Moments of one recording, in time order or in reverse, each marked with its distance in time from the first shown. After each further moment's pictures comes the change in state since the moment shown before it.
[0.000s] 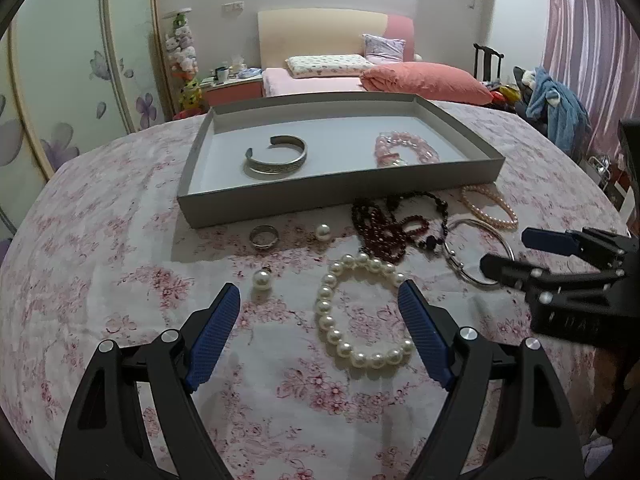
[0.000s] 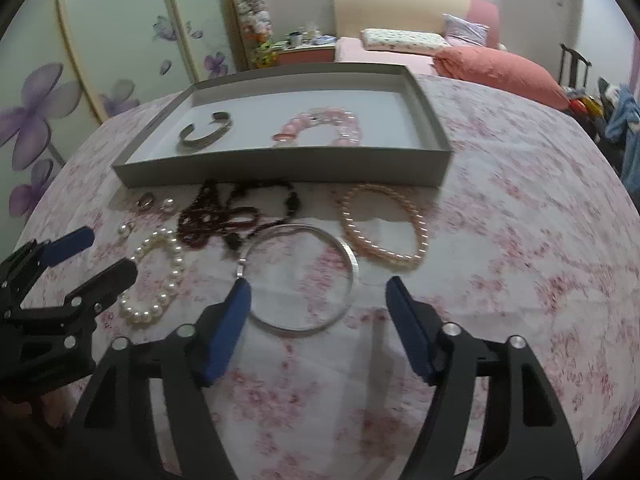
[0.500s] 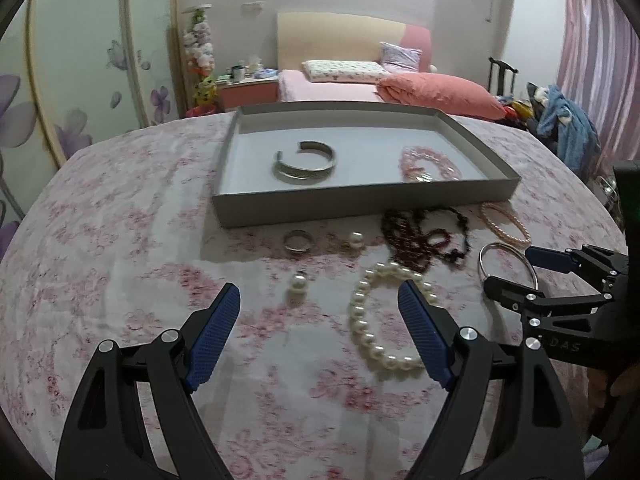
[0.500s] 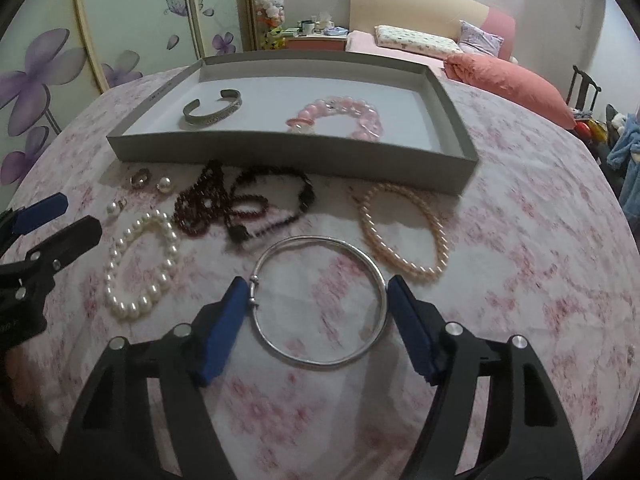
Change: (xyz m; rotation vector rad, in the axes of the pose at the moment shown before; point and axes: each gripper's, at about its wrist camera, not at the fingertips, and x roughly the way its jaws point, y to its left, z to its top) left arm -0.006 0.018 0.002 -0.041 -0.010 0.006; right arm 0.006 0.005 -0.004 -0.060 0.025 -0.049
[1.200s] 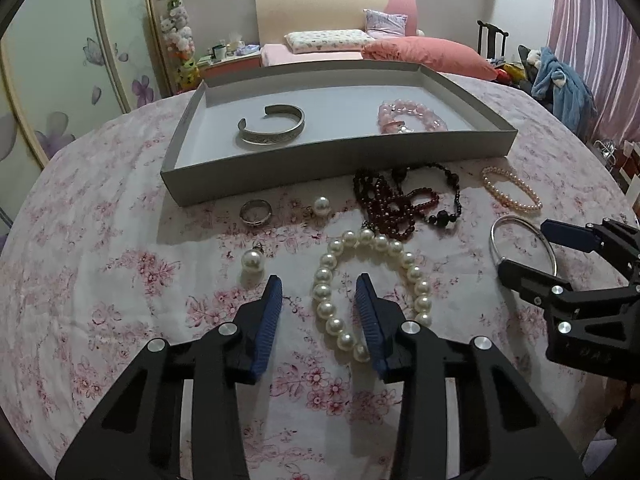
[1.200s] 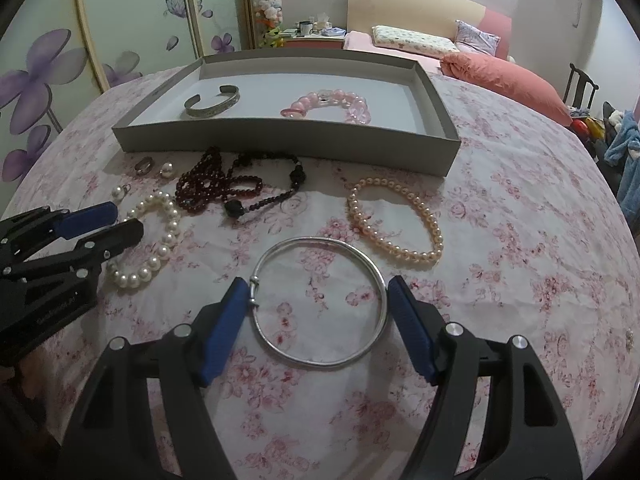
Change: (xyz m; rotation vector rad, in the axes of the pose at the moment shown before) left arm 0.024 -0.020 -0.006 0.068 0.108 0.008; right arm -0.008 -0.001 -0.010 -0.005 0.008 0.005
